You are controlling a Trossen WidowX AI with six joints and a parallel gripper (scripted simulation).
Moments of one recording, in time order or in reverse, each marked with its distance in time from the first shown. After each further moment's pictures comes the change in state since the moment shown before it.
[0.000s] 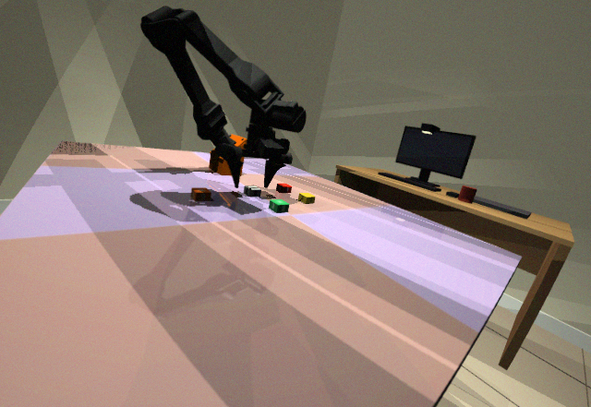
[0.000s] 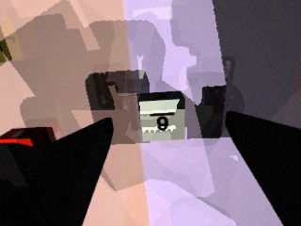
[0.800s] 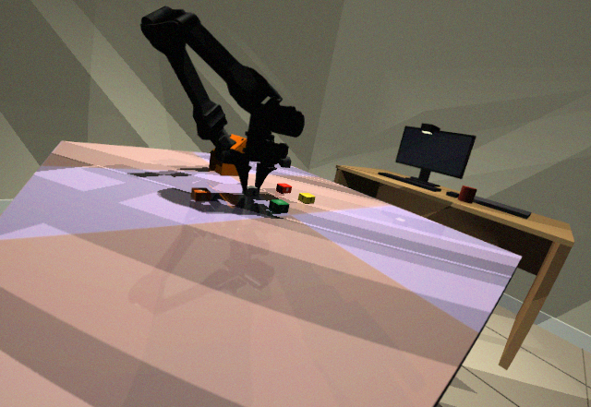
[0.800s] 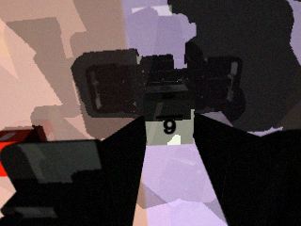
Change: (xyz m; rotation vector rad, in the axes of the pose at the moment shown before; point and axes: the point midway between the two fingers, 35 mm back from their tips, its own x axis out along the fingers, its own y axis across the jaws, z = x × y) arm 0.010 0.000 -0.003 -0.006 0.006 -0.004
